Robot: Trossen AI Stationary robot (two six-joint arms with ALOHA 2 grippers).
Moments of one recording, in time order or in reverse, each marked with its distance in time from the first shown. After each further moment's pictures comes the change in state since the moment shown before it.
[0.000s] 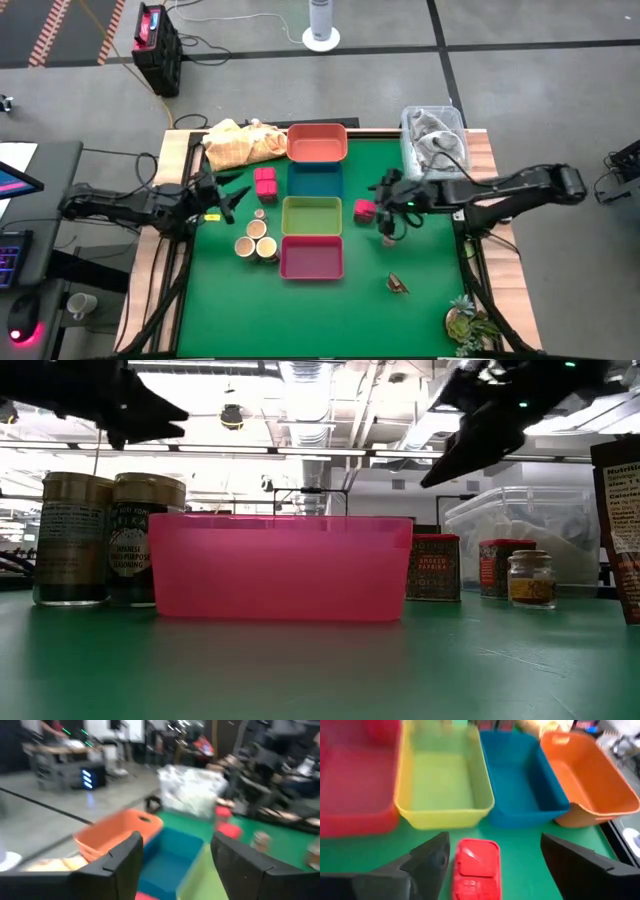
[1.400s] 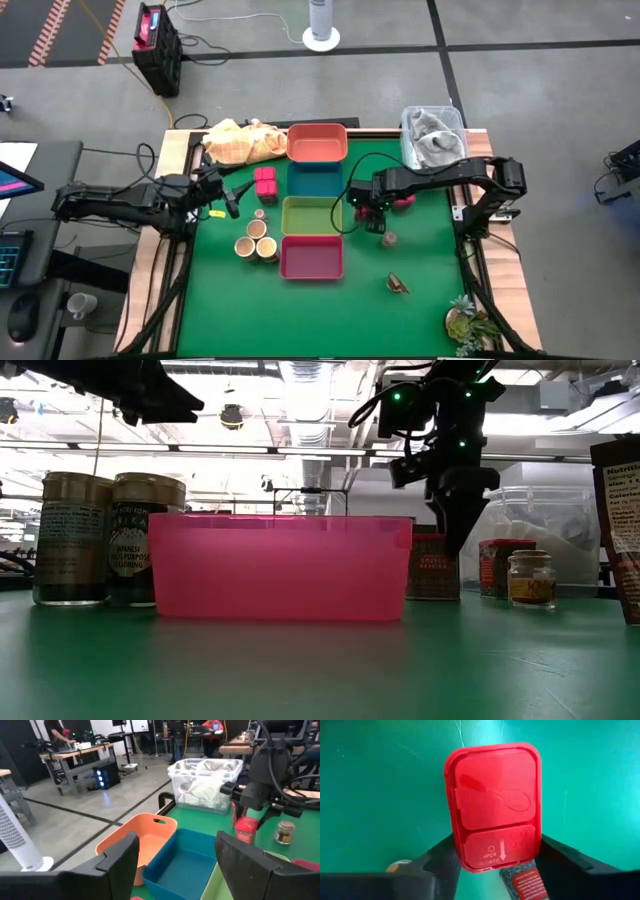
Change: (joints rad) left arm 0.062 0.140 0.186 -0.152 0.046 0.086; right arm -0.103 0.529 0.455 -0.704 -0.167 0.138
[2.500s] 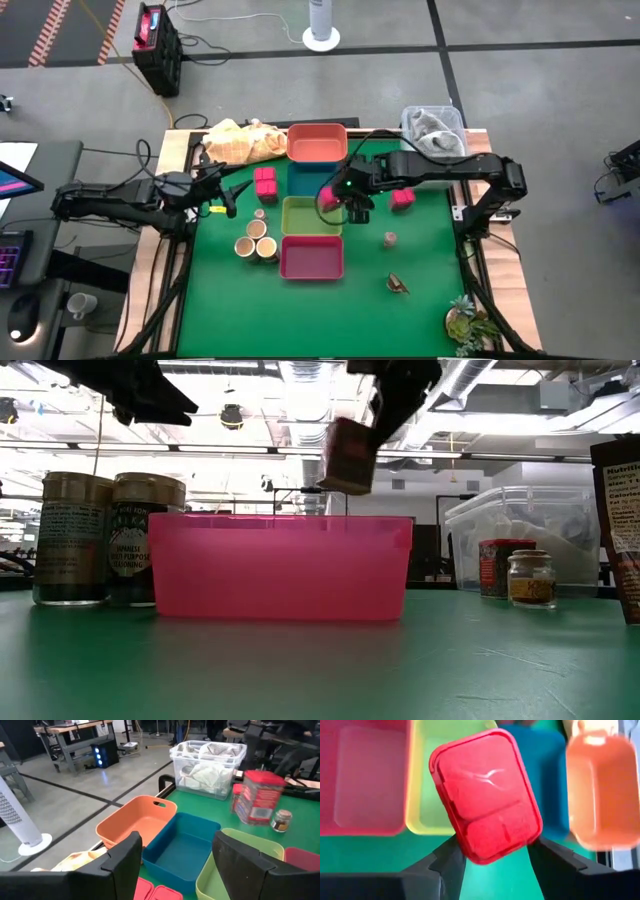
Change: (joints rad) left arm 0.000 0.020 0.095 -0.209 0.002 -0.124; right arm 0.059 -0.001 0.439 -0.029 0.039 -0.223
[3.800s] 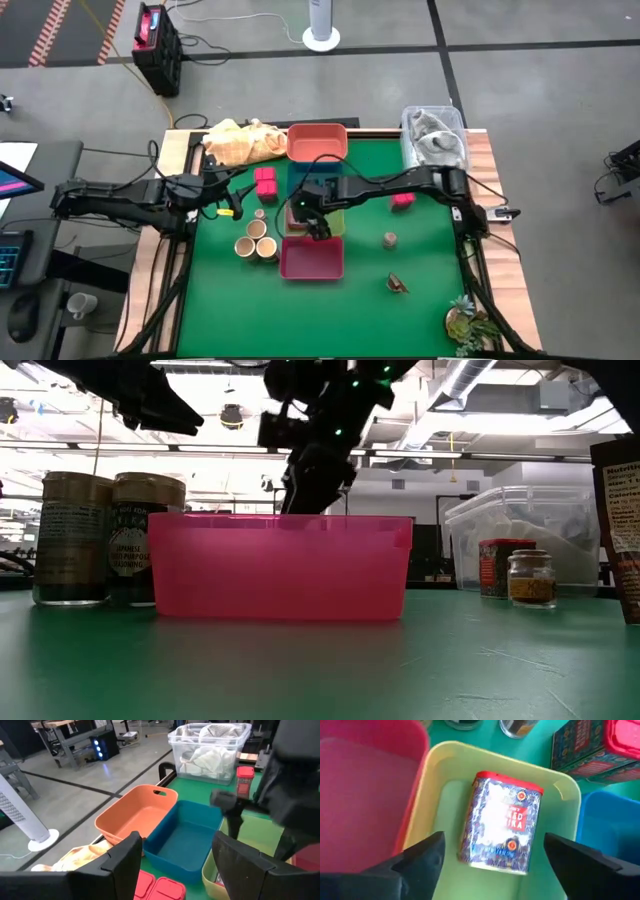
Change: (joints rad) left arm 0.001 0.074 0.000 0.000 -0.001 0.020; right arm 0.002 0.430 0.122 0.321 -0.139 -0.153
